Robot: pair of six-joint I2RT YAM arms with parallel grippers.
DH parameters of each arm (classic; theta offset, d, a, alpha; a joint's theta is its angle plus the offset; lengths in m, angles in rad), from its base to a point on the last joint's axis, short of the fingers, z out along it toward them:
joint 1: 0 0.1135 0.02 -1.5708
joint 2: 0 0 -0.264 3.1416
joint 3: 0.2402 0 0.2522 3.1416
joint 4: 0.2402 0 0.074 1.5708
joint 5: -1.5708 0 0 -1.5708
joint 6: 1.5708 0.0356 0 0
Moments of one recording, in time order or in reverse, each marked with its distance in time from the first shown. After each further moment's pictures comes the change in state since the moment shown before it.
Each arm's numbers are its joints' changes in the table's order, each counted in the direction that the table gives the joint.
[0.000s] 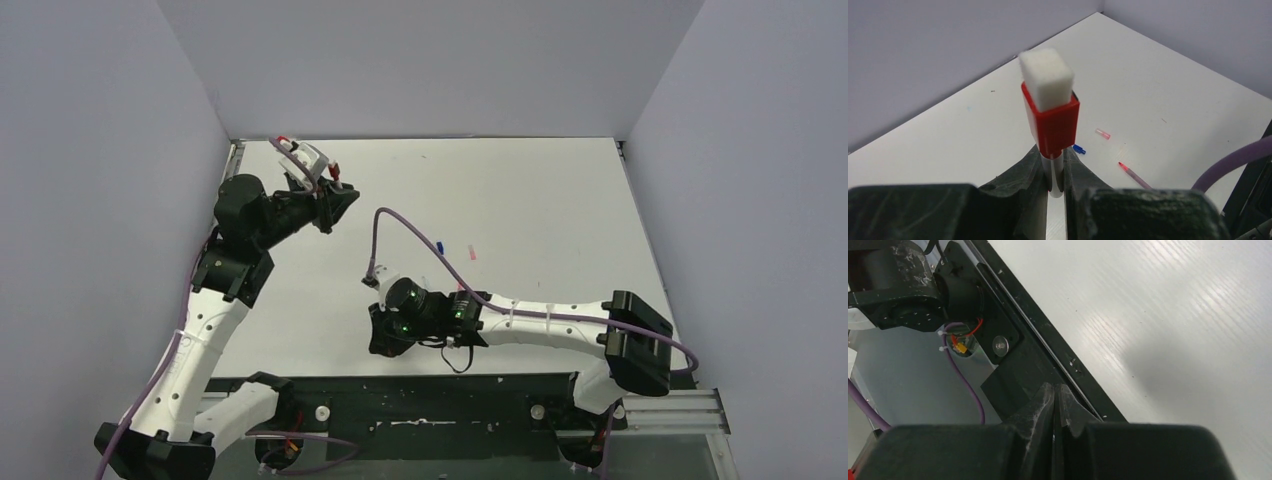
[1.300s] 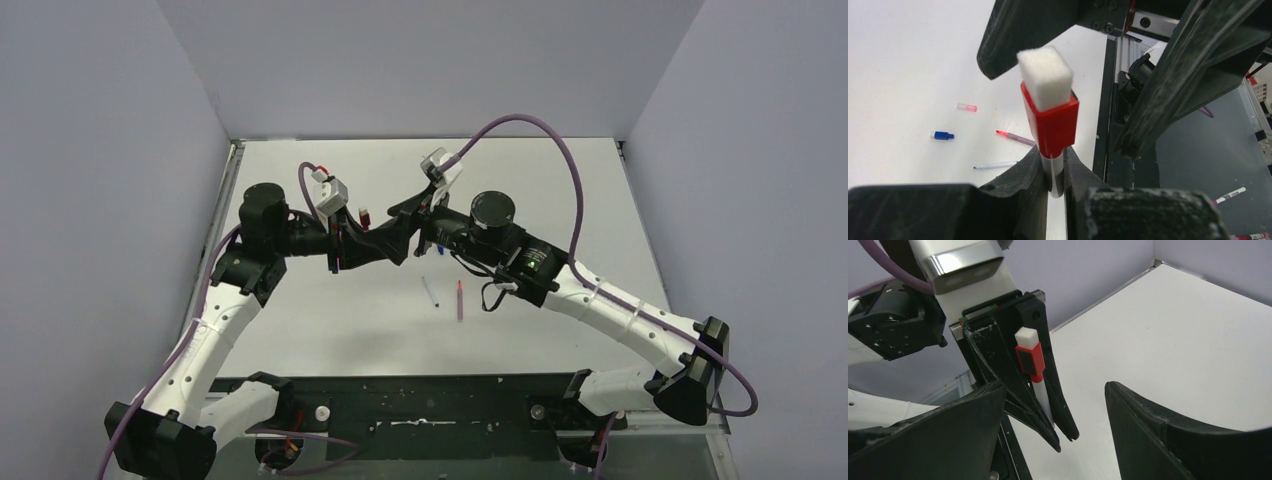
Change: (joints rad) left arm -0.008 0.031 -0.127 -0.013 -0.611 -0.066; right arm -0.289 -0.250 0.174 -0.254 0.047 -0.304
